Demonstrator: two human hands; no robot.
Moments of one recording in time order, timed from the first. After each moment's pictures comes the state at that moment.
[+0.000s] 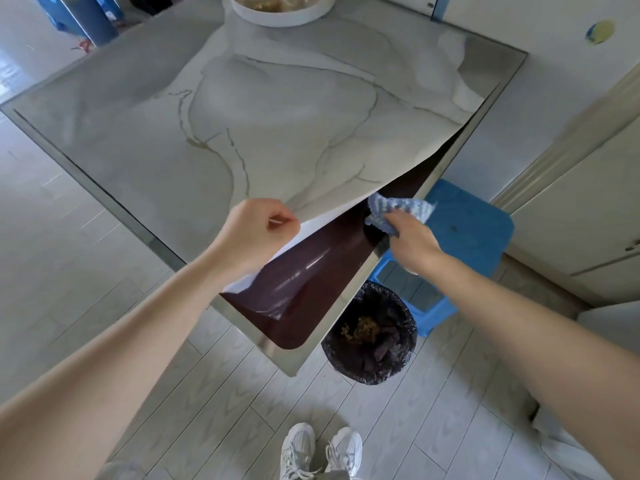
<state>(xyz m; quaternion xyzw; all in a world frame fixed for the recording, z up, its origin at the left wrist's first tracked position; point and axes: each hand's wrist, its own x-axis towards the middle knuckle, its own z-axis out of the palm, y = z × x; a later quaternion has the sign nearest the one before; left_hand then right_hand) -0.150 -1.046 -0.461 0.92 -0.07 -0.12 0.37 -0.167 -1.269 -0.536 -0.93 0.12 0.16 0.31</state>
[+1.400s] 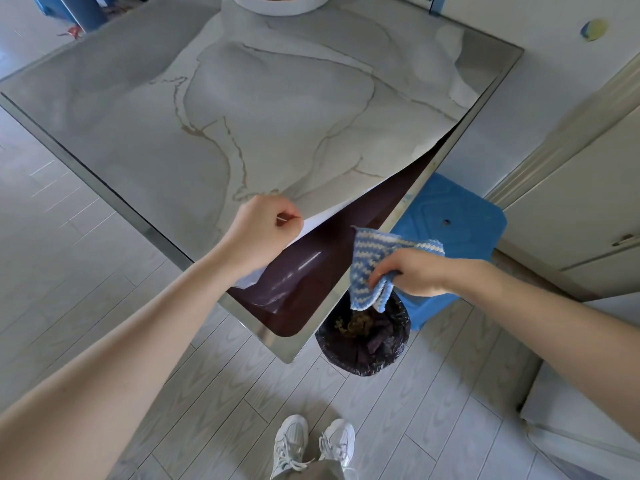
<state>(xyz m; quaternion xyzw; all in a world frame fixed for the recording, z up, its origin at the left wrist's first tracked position) -0.160 -1.049 -0.470 0.93 -0.10 -0.12 0.34 -0.207 -1.270 -0.513 -0.89 -0.06 0.39 0.20</state>
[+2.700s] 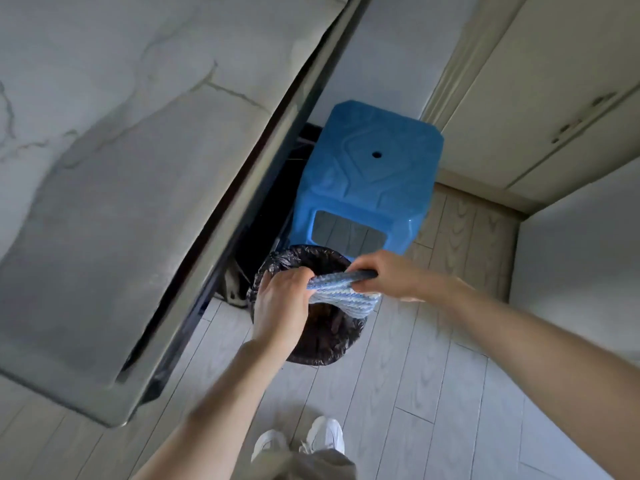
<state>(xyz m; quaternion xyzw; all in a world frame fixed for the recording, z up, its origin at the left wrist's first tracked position) -0.253 -1.168 -0.721 0.94 -0.24 -0.13 0.19 -0.278 -1.351 -0.693 -0.87 0.09 0.30 0.38</state>
